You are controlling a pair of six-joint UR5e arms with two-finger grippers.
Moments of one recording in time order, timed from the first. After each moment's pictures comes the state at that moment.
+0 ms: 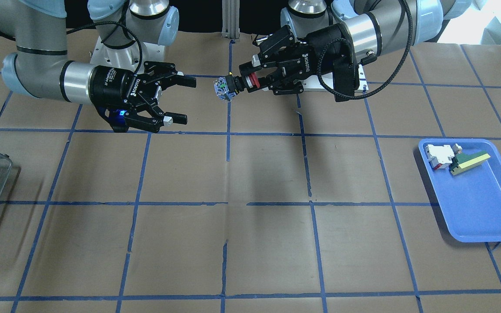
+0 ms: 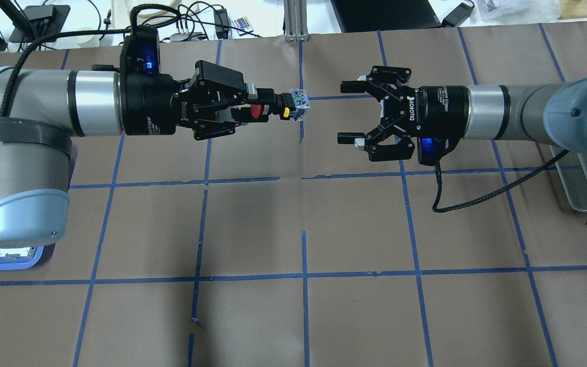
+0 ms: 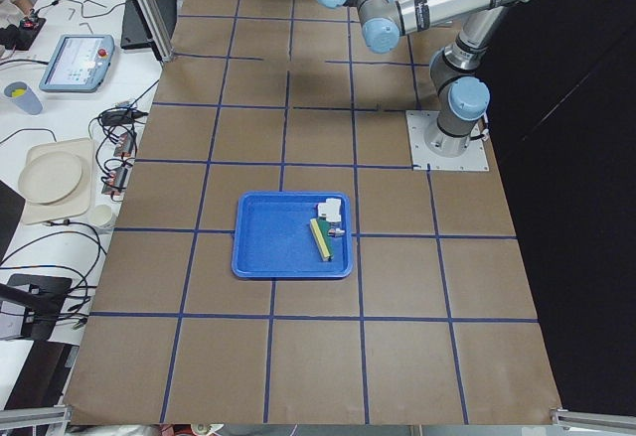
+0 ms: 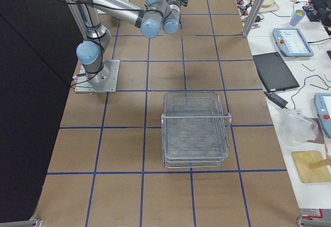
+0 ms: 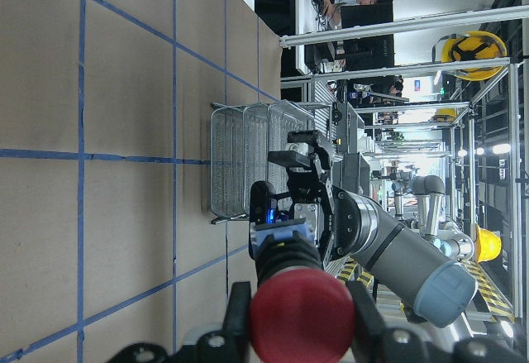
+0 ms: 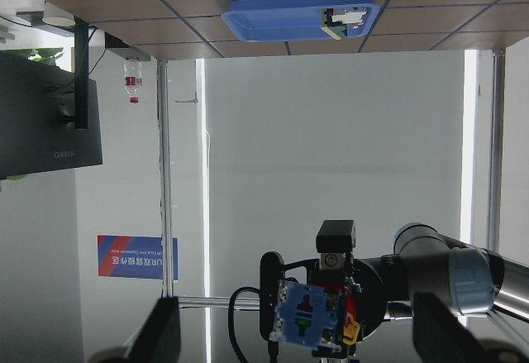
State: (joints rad) left arm -1.46 -1.43 -2.05 -1.04 0.33 -0.12; right arm 1.38 -1.55 1.90 -1.03 -0.11 0.65
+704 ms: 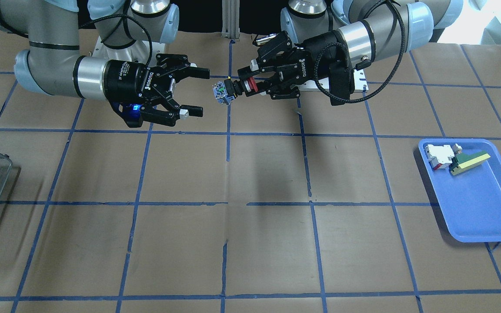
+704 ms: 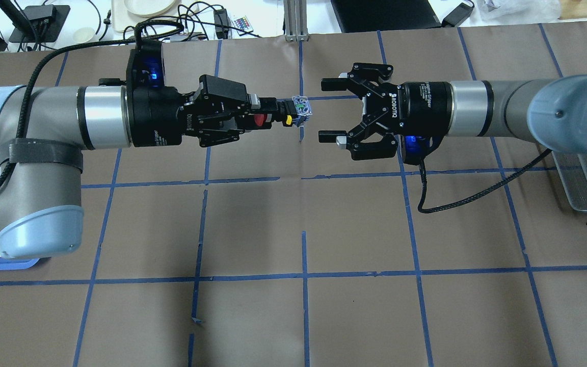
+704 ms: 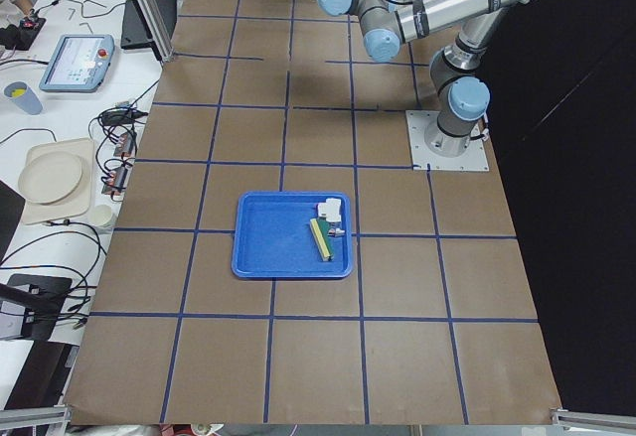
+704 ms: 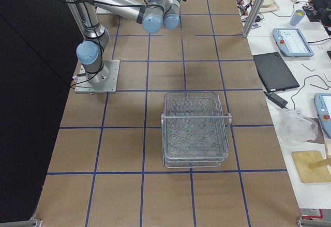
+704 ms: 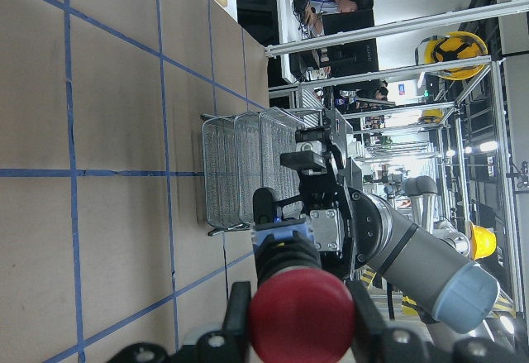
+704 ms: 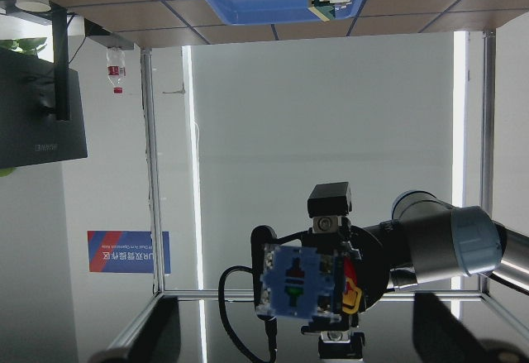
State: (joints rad) left arm -1.46 -1.45 -2.09 -0.94 0.31 -0.14; right arm 1.44 -1.55 1.88 -1.03 -0.08 0.72
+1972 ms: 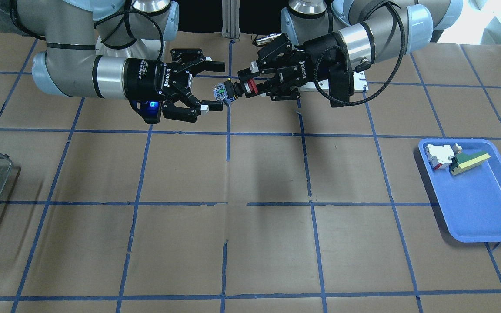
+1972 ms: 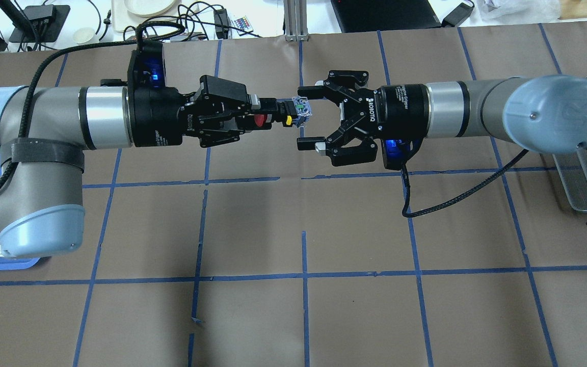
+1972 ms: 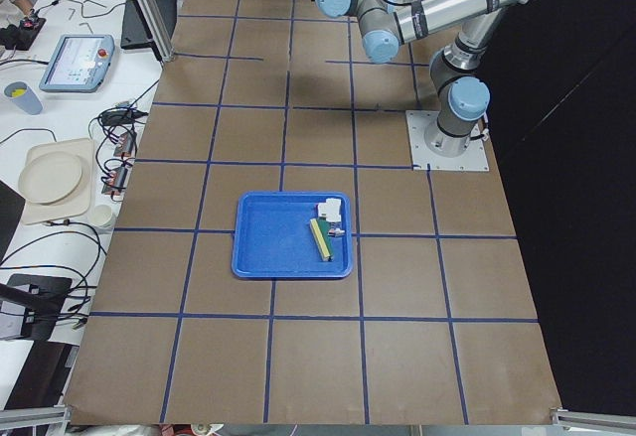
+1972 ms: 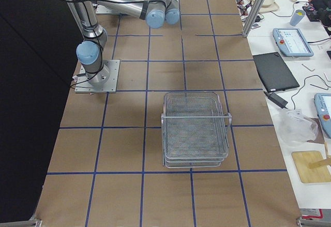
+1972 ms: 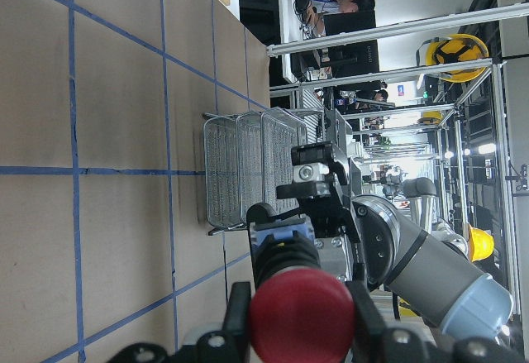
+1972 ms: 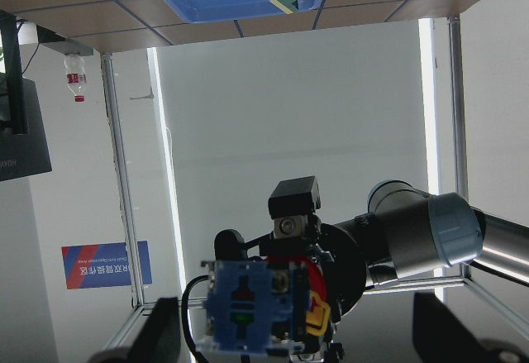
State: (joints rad) left arm -1.46 -1.45 -2.10 -0.94 0.31 -0.14; right arm 1.50 -1.53 1.87 -1.04 -0.07 0.78
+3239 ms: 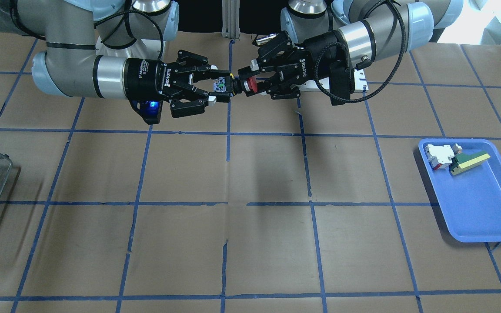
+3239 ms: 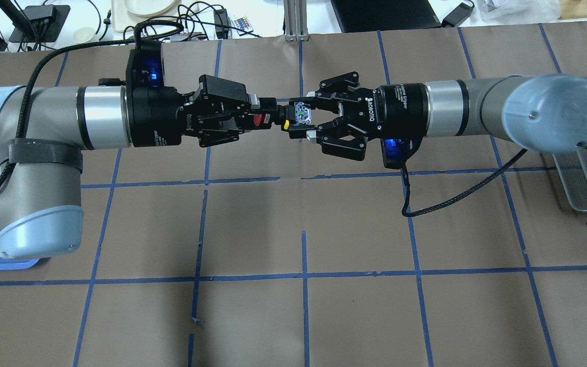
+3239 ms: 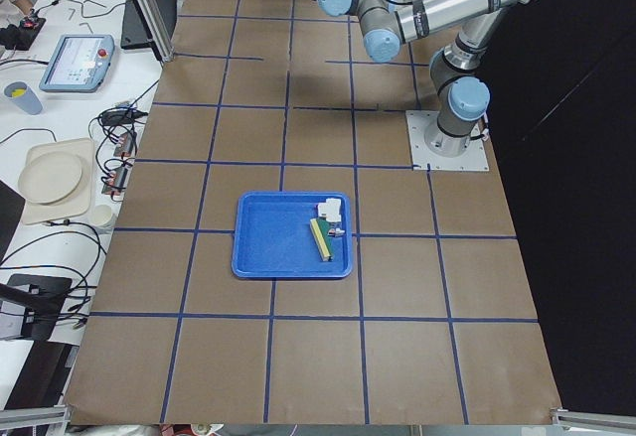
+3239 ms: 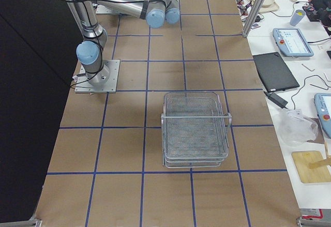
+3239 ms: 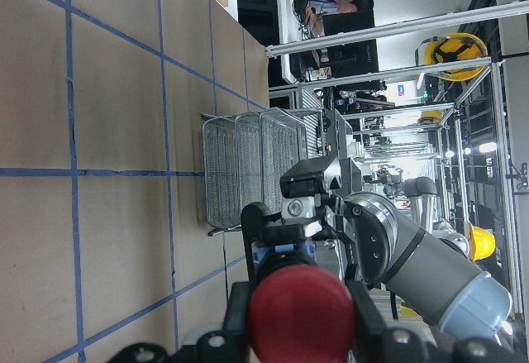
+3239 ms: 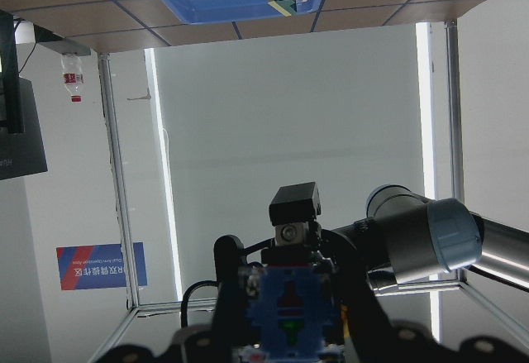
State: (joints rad) left arm -1.45 -1.44 -2.10 -0.94 0.31 -0.14; right arm 1.50 -1.53 1.86 -1.05 -0.07 0.78
